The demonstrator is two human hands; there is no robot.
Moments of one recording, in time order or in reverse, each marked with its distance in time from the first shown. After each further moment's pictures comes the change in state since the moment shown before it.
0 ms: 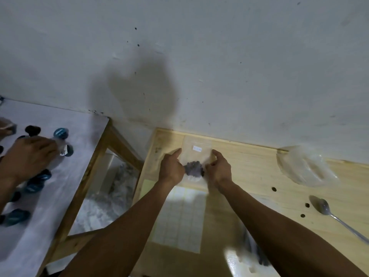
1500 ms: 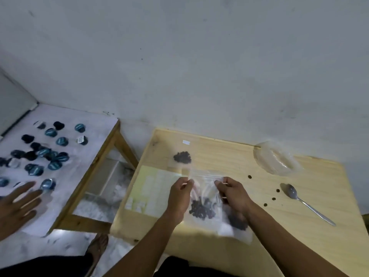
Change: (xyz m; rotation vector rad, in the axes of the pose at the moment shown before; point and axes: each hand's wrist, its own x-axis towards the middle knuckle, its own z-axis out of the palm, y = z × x) left_hand -0.184 0.021 0.055 -0.690 0.049 -0.113; right_hand -0.128 0.065 -0.113 0.362 -0.304 0.069
